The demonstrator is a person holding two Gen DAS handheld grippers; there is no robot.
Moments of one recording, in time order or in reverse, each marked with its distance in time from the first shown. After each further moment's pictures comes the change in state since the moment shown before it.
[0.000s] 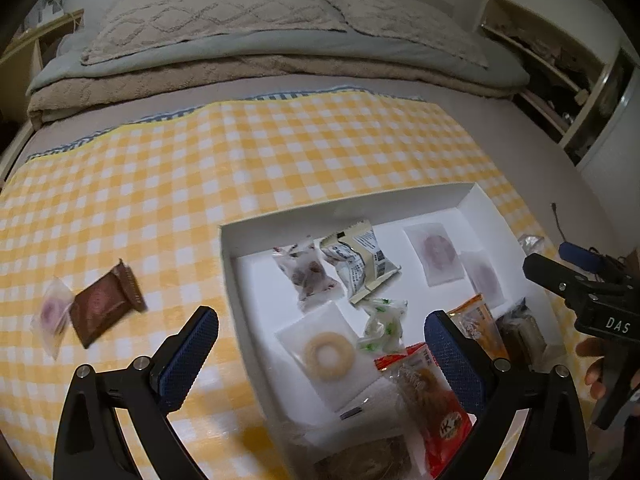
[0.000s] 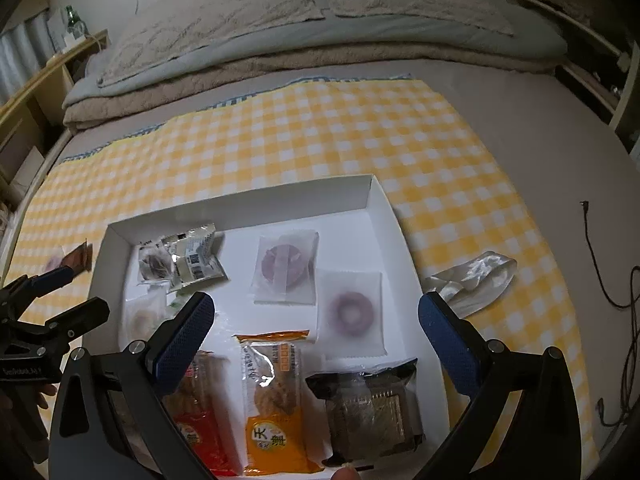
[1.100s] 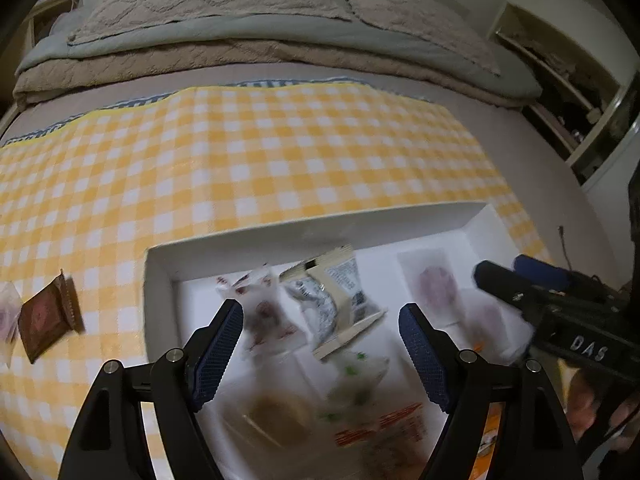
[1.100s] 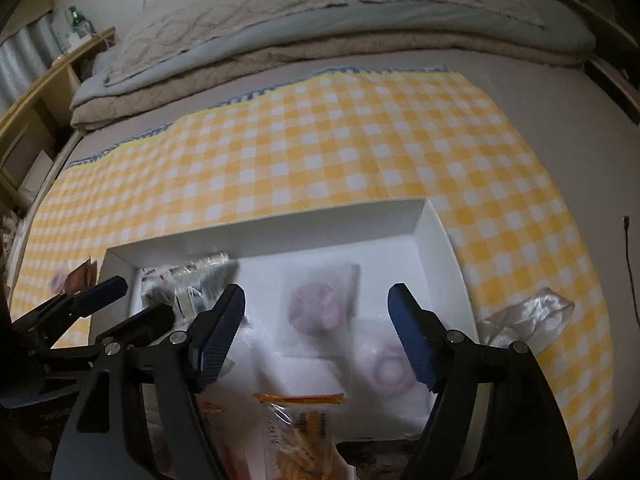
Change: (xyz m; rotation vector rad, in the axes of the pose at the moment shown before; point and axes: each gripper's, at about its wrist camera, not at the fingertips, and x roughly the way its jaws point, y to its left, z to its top) left arm 0.085 -0.016 0.027 -0.059 0.025 -0.023; right arm 0.061 0.003 0.030 0.005 0.060 0.092
